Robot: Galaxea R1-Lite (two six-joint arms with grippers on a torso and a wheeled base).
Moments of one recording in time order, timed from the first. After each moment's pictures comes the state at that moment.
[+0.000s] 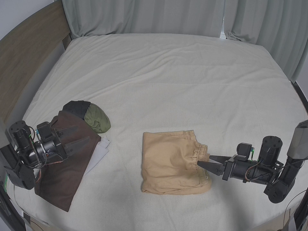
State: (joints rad) left arm 0.11 1.96 -0.35 -1.55 -0.92 -0.11; right arm 0.39 2.02 -0.23 -1.54 0.49 0.42
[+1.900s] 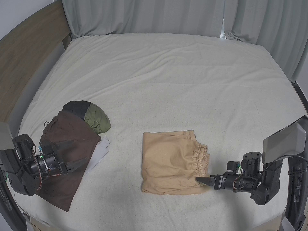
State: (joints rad) left arm 0.20 2.07 -0.26 -1.55 -0.91 0.25; right arm 0.31 2.37 -0.28 -1.54 0.42 0.41
